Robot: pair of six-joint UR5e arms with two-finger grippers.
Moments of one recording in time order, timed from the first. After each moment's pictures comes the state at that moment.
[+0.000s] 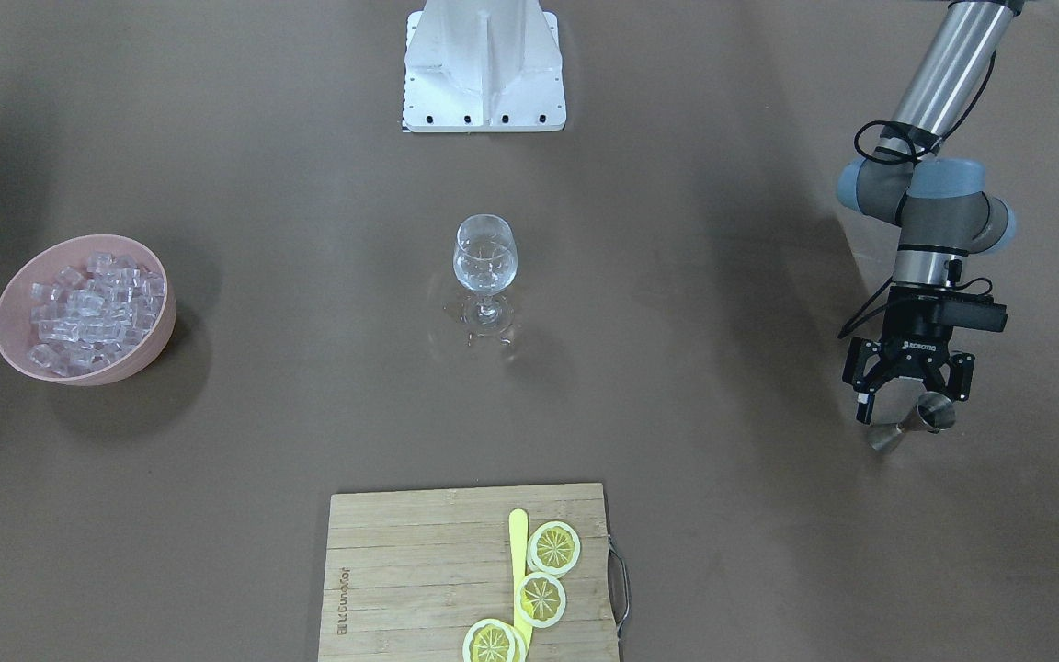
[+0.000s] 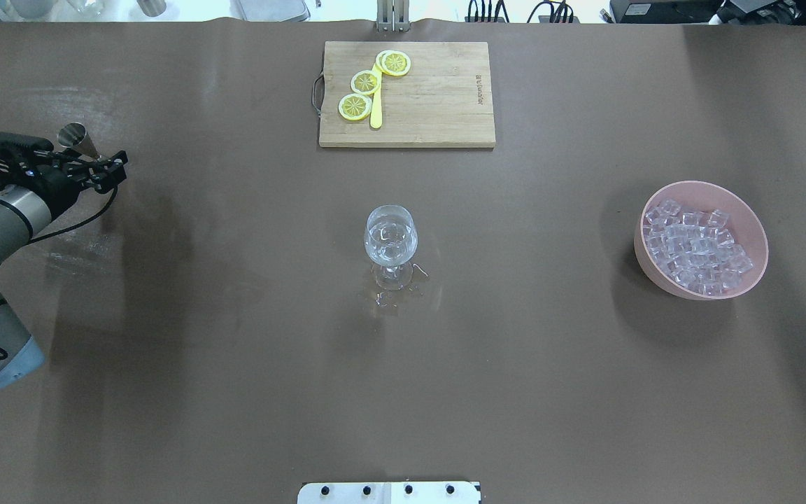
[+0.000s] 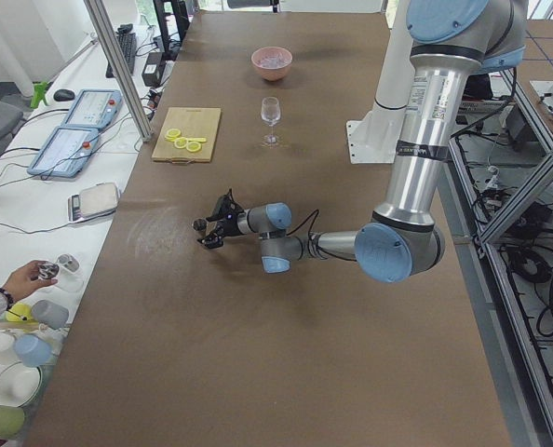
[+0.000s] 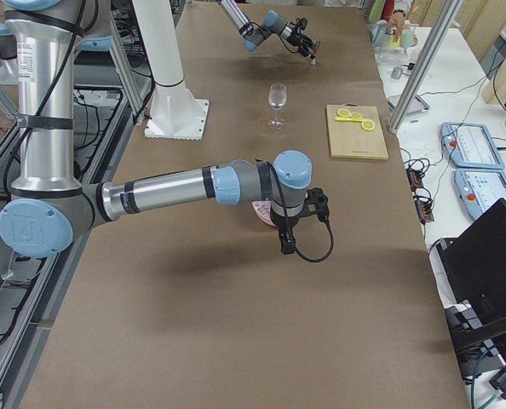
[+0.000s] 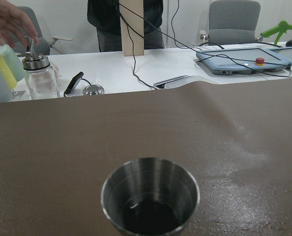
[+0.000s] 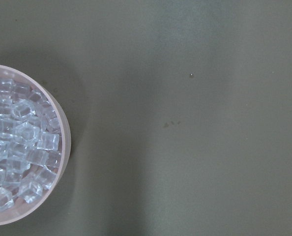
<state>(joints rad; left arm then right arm) -0.75 -1.77 -1.16 -3.09 -1.25 -0.91 1.46 -1.63 1.85 -1.66 2.38 -0.05</state>
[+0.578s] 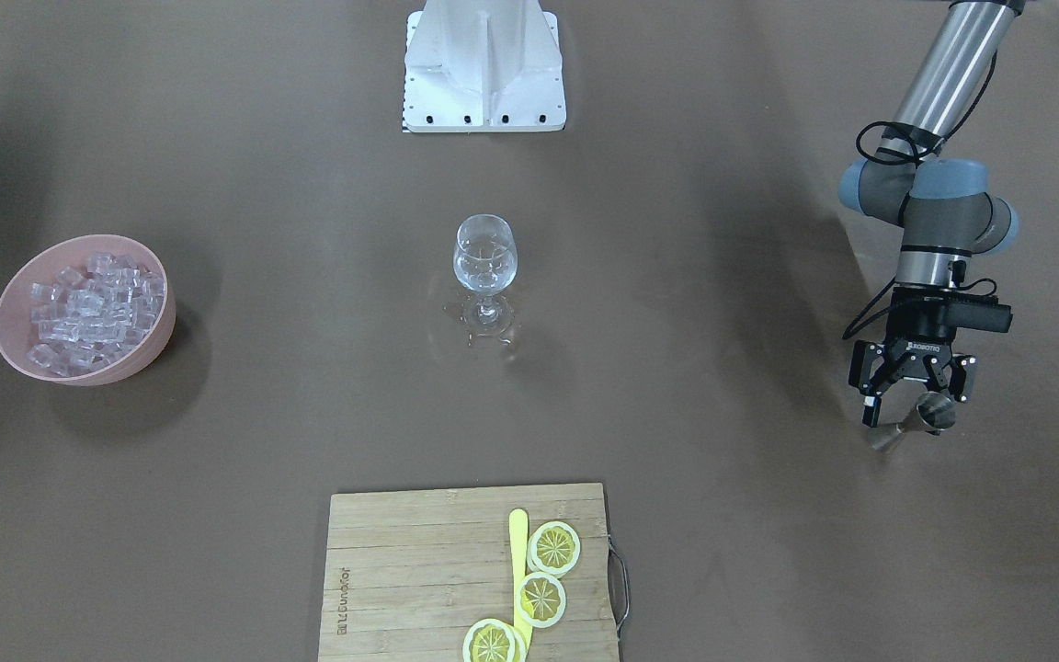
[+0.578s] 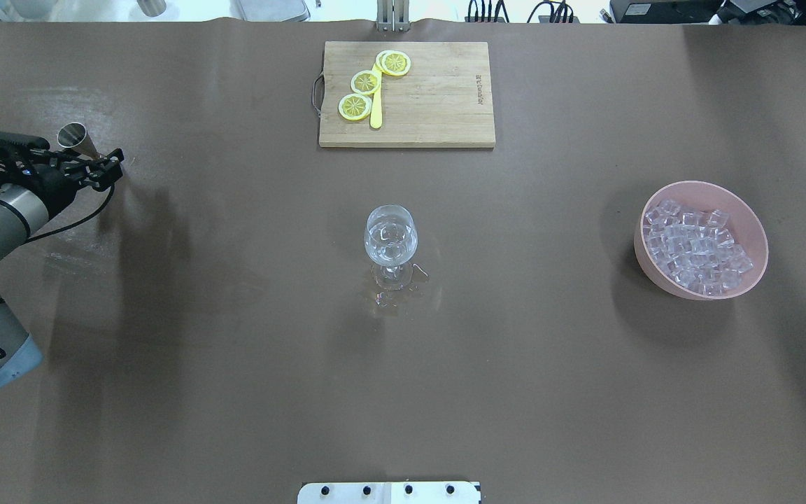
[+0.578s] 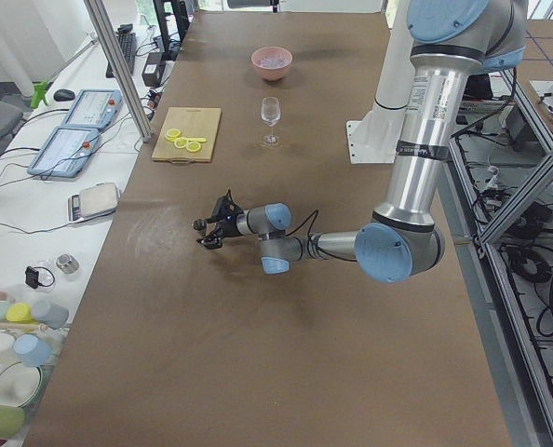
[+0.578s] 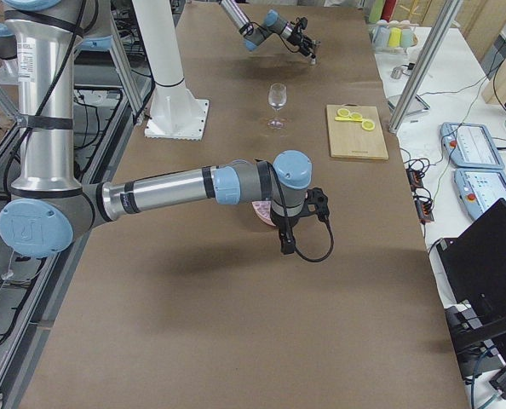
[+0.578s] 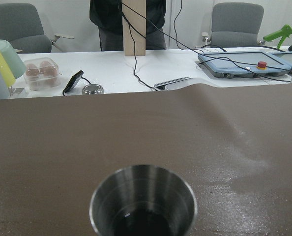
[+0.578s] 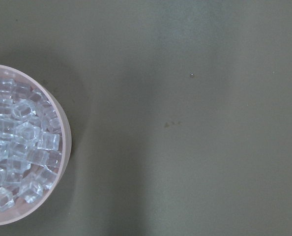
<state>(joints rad) -0.75 -1.77 -1.16 -3.09 -1.25 -0.92 1.46 -1.63 1.85 -1.66 2.38 -0.05</state>
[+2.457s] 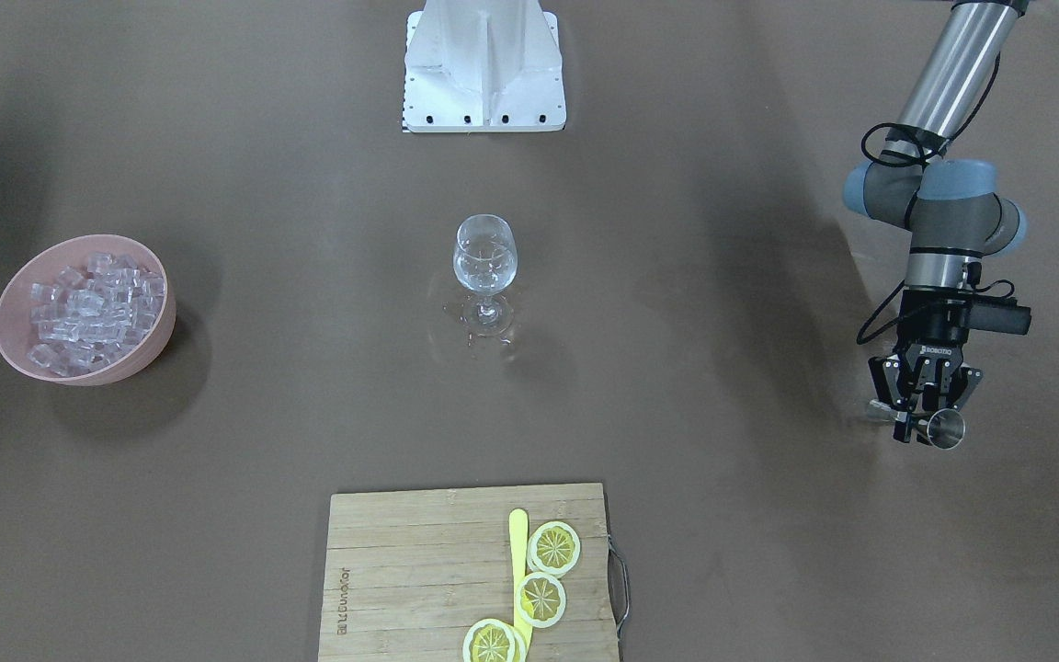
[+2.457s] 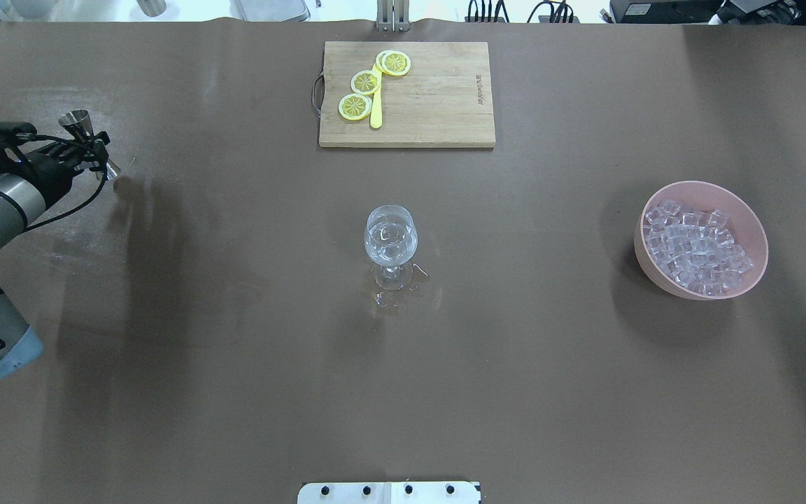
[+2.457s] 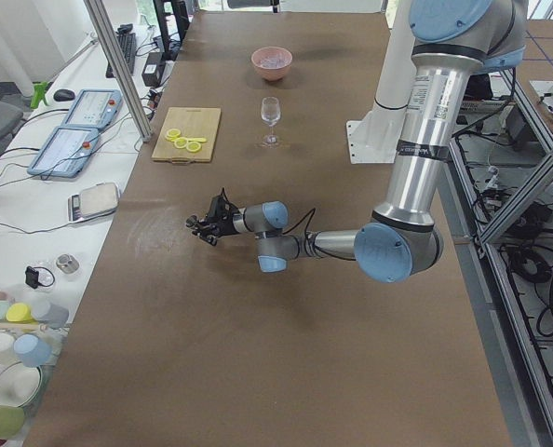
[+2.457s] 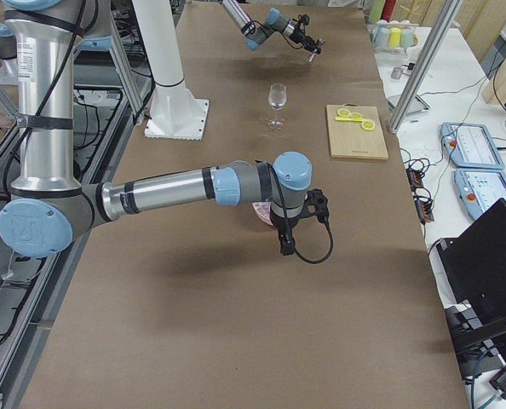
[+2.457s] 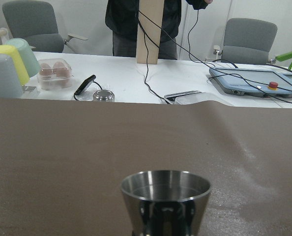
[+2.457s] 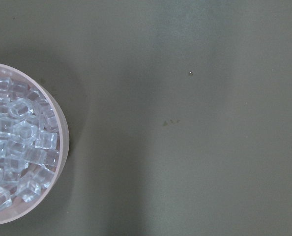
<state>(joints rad) -0.77 -1.78 -1.17 -3.09 -1.25 -1.04 1.46 -1.63 1.85 -1.66 2.38 -0.05</state>
